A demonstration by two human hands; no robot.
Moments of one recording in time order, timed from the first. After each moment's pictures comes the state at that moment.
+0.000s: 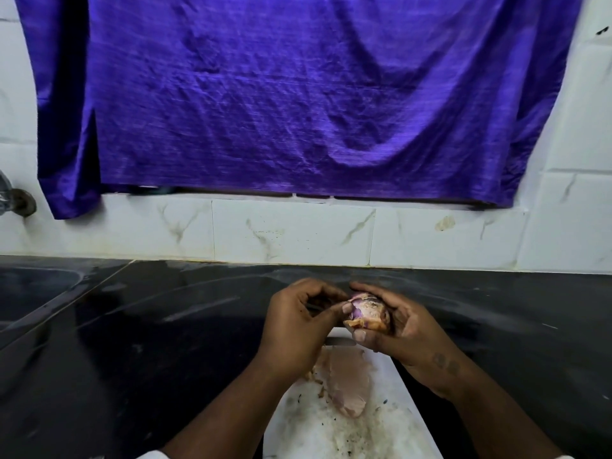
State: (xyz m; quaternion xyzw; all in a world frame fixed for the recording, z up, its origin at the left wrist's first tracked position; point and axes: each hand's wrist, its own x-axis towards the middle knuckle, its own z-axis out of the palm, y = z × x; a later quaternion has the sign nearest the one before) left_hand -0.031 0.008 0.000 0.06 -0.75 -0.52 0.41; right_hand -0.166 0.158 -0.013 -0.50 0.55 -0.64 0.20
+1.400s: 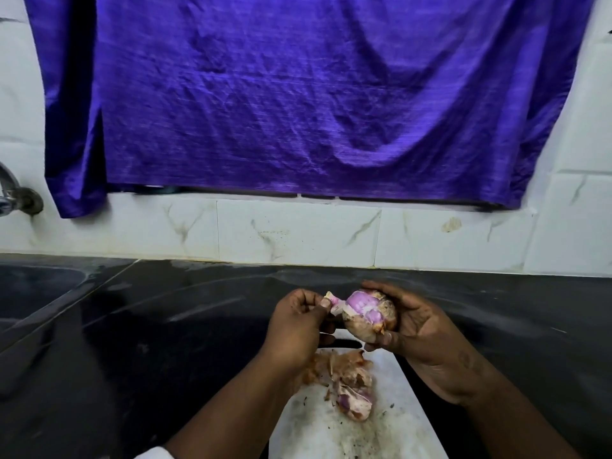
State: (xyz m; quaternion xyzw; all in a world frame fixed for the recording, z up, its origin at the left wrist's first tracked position) left_hand -0.037 0.000 -0.007 0.20 -0.62 -0.70 0.29; right_hand -0.171 0.157 -0.013 -0.52 0.43 -0.69 0.28
